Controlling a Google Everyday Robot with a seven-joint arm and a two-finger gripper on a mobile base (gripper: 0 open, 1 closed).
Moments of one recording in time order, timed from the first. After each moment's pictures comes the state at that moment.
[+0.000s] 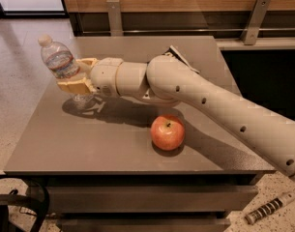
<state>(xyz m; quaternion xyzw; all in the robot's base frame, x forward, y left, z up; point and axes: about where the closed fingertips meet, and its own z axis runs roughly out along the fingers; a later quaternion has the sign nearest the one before) 0.583 0.189 0.909 -0.49 0.55 0.35 0.58</state>
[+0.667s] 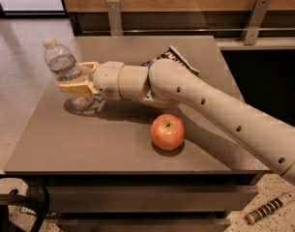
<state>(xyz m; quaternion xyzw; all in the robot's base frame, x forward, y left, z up) 0.585 0.188 0.899 -0.48 0.54 0.38 0.57</state>
